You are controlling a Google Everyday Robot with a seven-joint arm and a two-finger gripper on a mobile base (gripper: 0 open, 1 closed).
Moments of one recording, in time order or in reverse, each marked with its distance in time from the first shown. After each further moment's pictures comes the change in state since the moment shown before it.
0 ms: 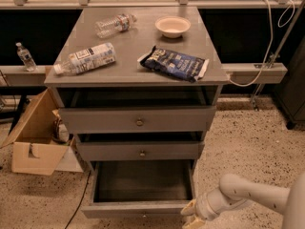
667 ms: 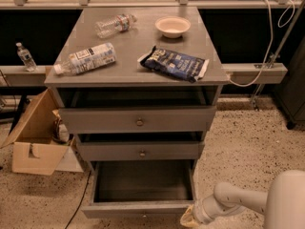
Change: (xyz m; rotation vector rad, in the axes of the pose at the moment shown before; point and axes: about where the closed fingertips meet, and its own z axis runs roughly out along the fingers) arm 0.052 -0.025 0.057 0.044 0.038 0.011
